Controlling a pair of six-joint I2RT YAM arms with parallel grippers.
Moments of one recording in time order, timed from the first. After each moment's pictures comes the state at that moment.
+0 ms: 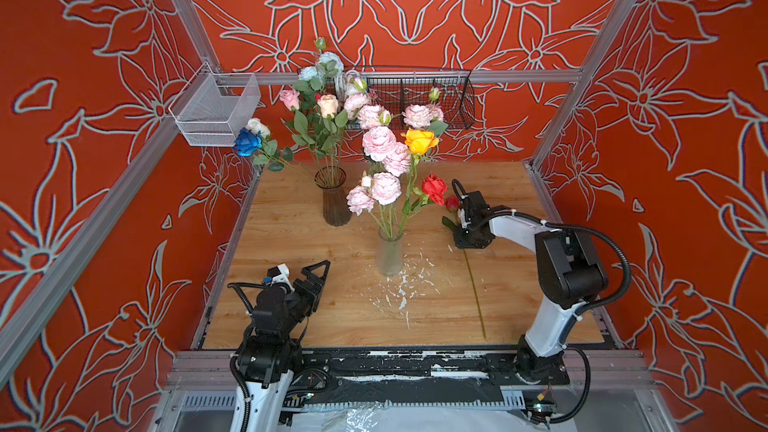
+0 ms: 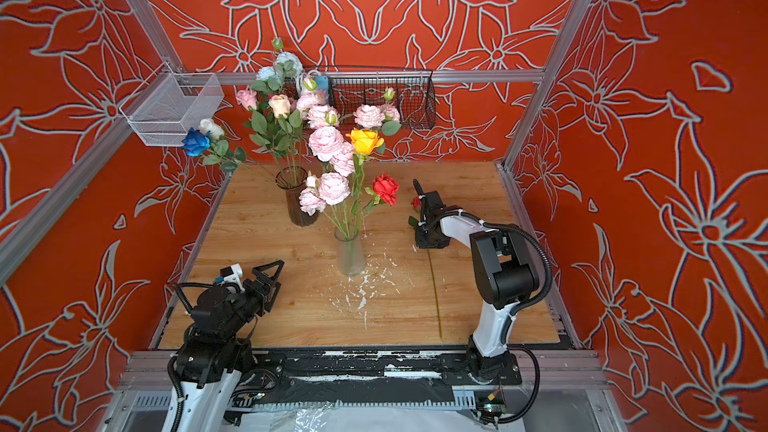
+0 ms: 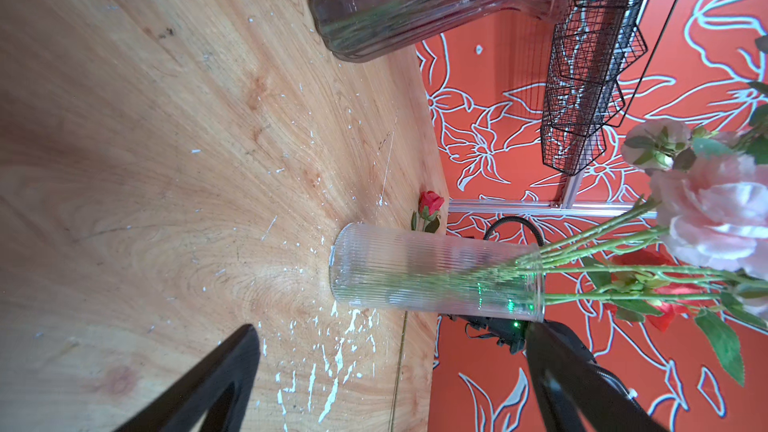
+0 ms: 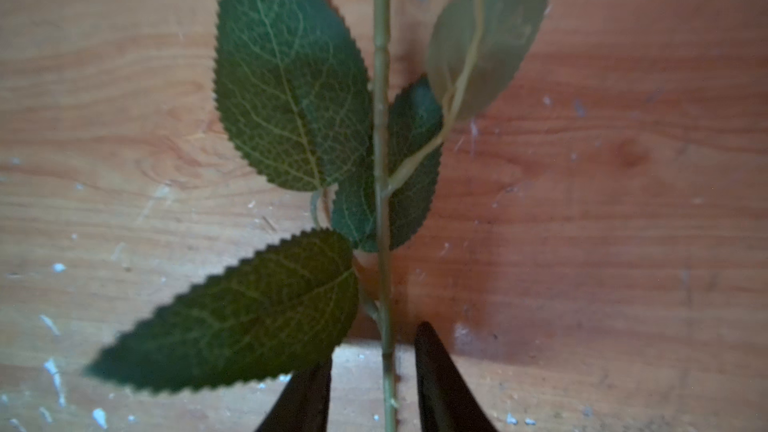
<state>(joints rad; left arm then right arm) -0.02 0.01 0.18 -0.51 0.36 -1.28 0.26 1.81 1.13 -0.58 -0.02 0.25</state>
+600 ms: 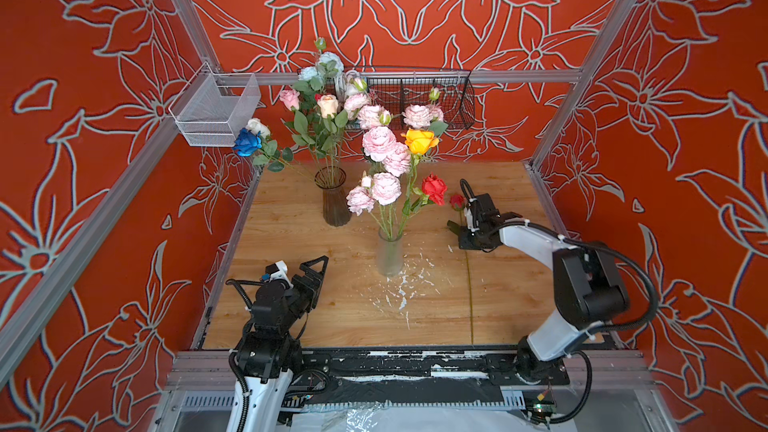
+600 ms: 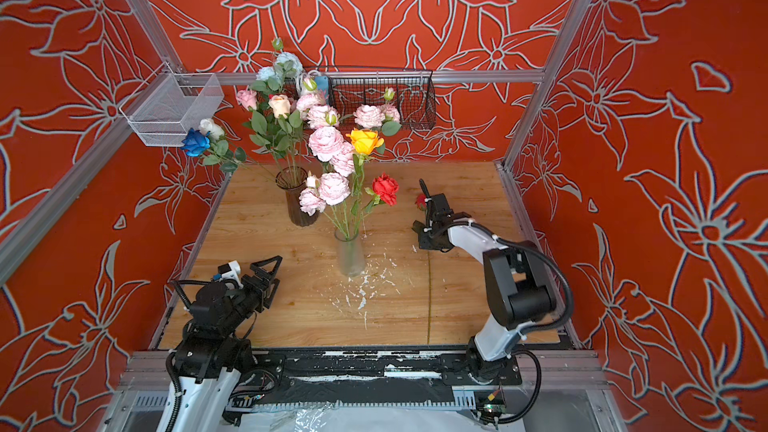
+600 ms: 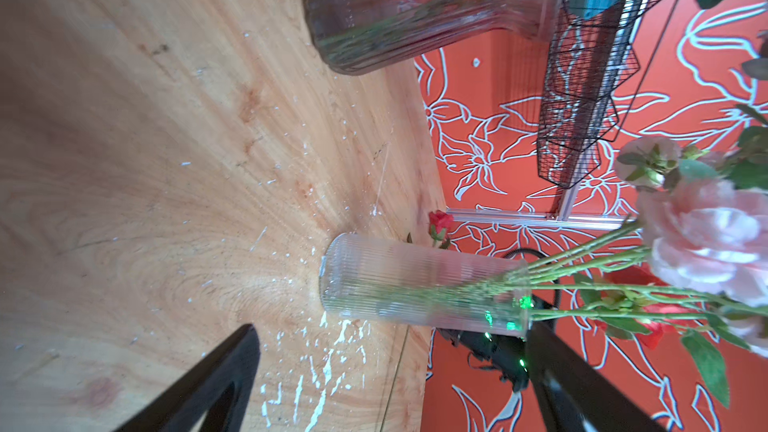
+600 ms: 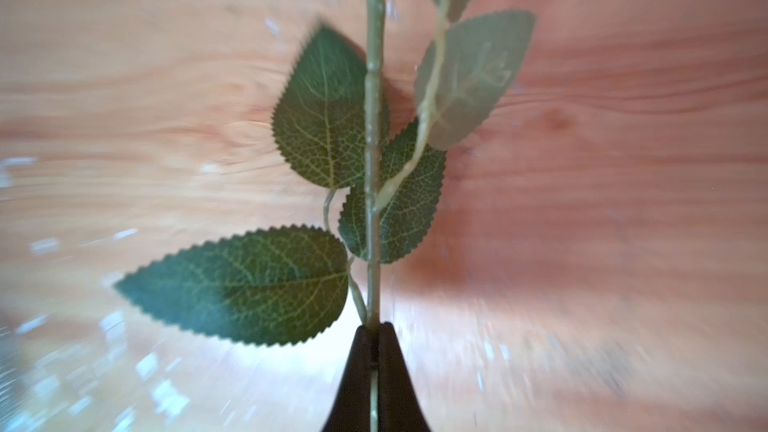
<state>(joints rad) -0.02 0.11 0.24 -0.46 0.34 -1.29 0.26 1.57 0.99 -0.50 -0.02 0.31</state>
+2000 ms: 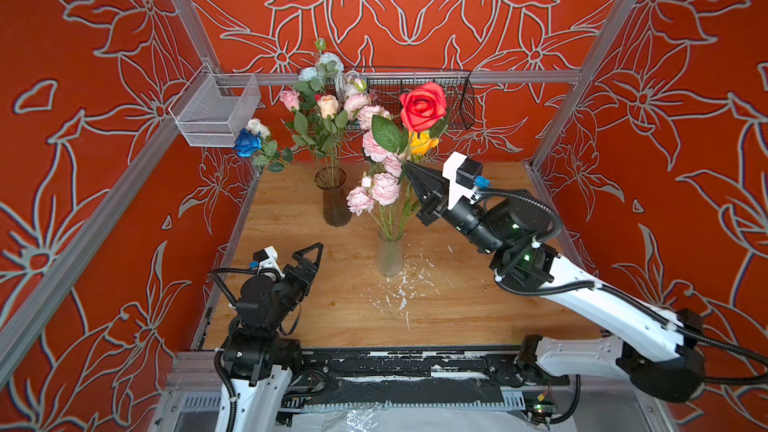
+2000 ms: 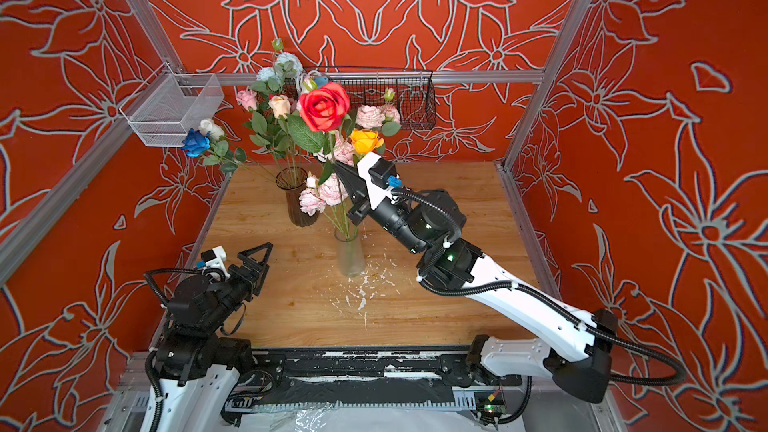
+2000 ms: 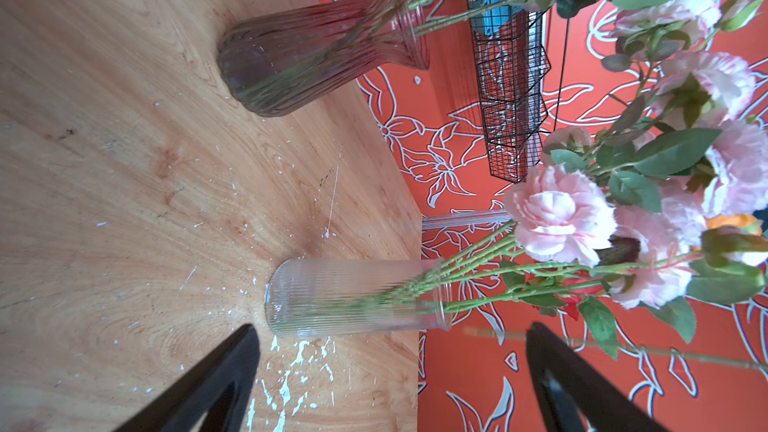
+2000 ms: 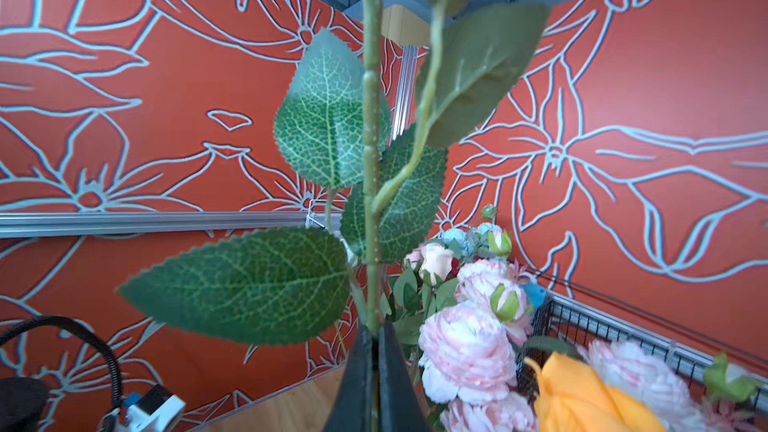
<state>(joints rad) -0.02 0.21 0.45 -0.47 0.31 -1.20 0.97 1.22 1.30 0.34 0.04 -0.19</state>
